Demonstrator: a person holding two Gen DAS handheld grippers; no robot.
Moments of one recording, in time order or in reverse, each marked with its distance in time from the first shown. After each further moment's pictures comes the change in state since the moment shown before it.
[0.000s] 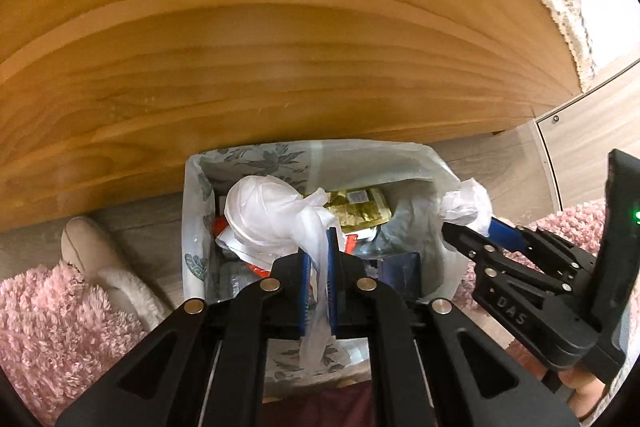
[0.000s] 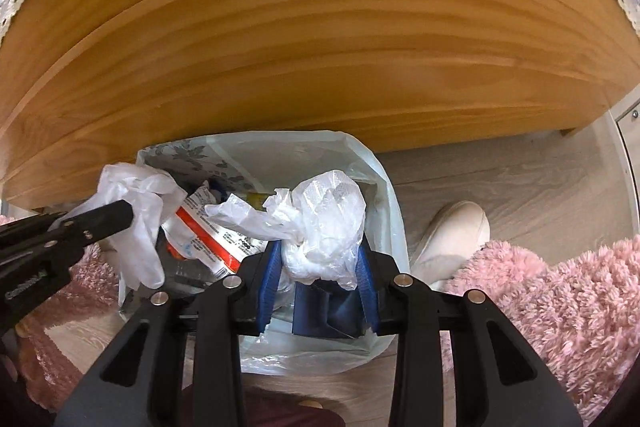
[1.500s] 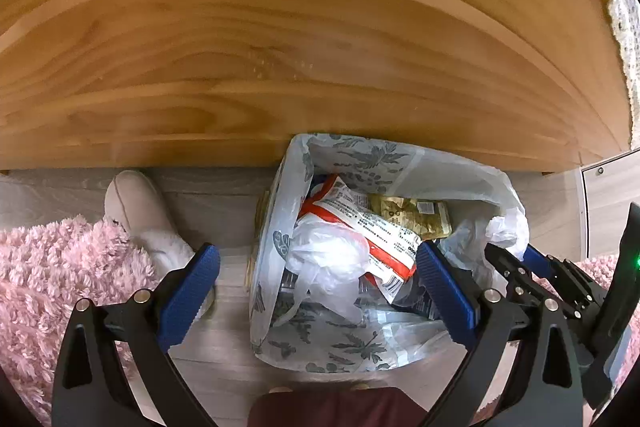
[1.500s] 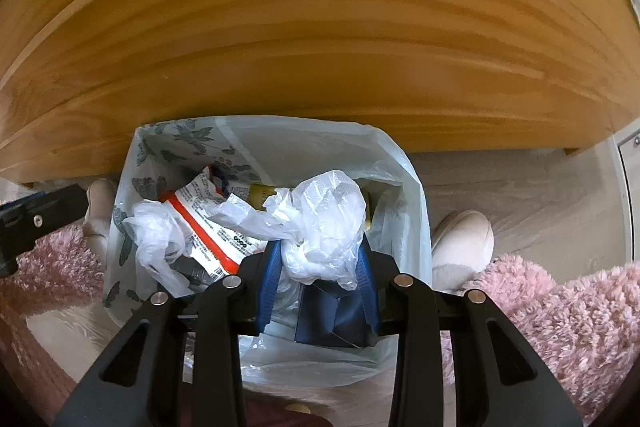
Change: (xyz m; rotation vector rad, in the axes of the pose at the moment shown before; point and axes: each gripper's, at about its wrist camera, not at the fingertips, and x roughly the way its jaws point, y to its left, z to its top) left arm -0.008 0.053 -0.019 -0.213 -0.015 0.165; right arm 0.026 0.023 -0.001 -0.075 0.017 -0.018
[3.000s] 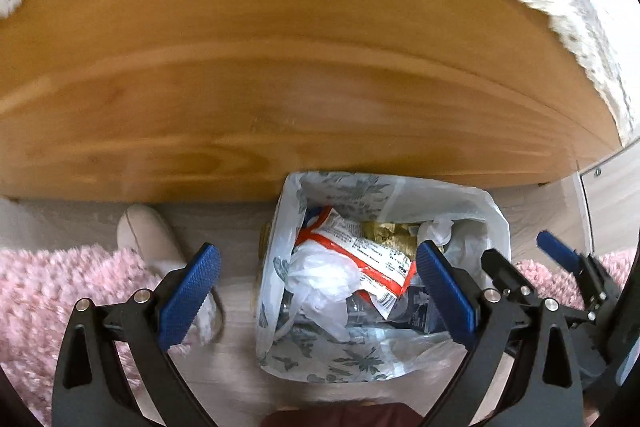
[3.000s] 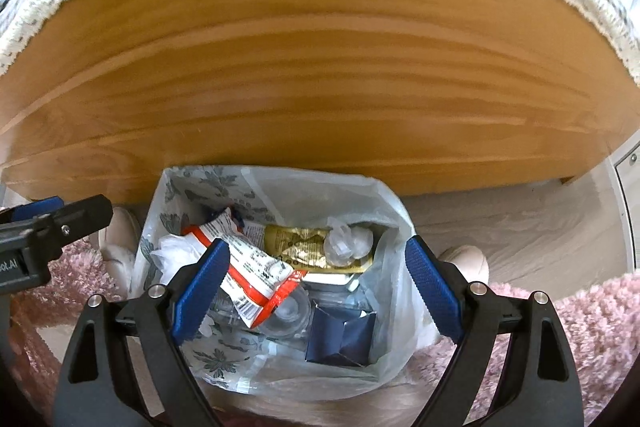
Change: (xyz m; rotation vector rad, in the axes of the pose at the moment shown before) left arm -0.035 -0.014 0.002 0.071 -0.138 0.021; right arm -0.044 0.007 0.003 -0.029 -0.190 0.008
